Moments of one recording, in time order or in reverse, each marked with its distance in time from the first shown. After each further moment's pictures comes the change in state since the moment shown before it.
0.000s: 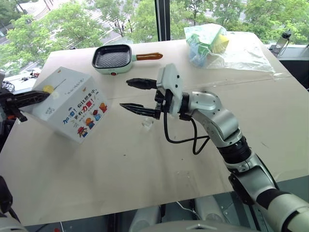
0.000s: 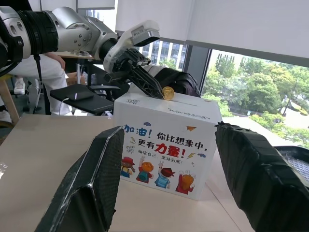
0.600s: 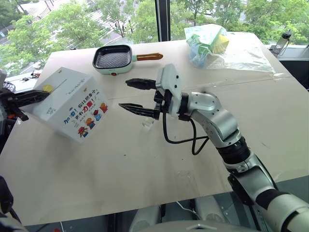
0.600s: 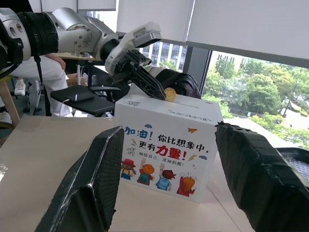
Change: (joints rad) left arm 0.017 -0.004 0.002 -0.027 0.018 -0.003 -0.008; right arm 0.008 0.009 0.000 0.002 -0.006 -0.001 -0.002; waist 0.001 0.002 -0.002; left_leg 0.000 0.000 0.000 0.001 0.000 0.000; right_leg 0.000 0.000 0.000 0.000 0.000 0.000
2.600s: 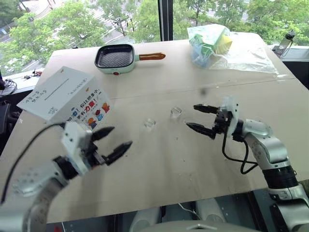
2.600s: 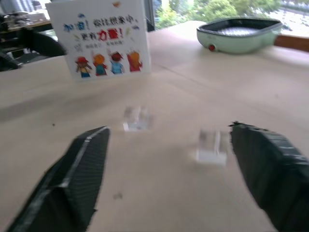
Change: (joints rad) left arm 1.017 -0.711 0.163 -1.565 -0.236 0.329 0.649; right arm 0.476 -0.404 -0.281 0.060 0.091 -0.109 0.189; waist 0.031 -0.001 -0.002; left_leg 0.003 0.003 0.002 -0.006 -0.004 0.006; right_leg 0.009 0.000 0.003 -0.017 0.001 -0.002
